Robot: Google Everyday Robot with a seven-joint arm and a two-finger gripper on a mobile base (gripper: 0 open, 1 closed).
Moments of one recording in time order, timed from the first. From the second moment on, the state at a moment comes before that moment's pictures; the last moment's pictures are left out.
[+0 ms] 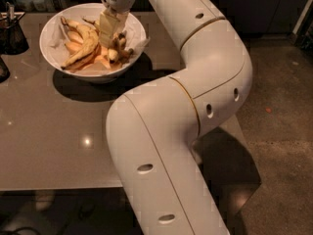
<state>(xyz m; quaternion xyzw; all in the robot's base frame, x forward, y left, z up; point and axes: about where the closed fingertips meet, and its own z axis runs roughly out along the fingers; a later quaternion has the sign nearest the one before) 0.726 0.101 0.943 -0.57 0.80 0.06 0.16</state>
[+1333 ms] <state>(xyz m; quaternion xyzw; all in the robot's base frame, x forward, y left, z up) 0.726 0.101 0.943 -0.57 0.80 0.06 0.16</state>
